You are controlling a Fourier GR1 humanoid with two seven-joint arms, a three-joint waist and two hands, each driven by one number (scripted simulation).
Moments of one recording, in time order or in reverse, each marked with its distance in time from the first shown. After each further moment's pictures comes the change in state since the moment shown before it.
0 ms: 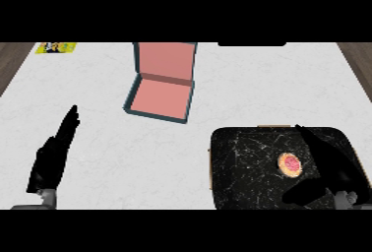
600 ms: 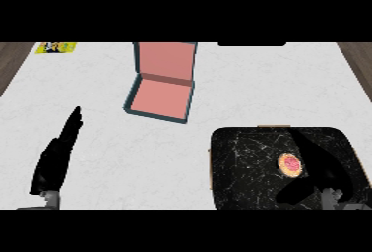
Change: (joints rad) left arm 0.012 -0.056 0.030 -0.019 -0.058 -0.043 0.001; right arm 0.006 0.108 -0.029 0.073 0.117 0.055 -0.062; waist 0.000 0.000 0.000
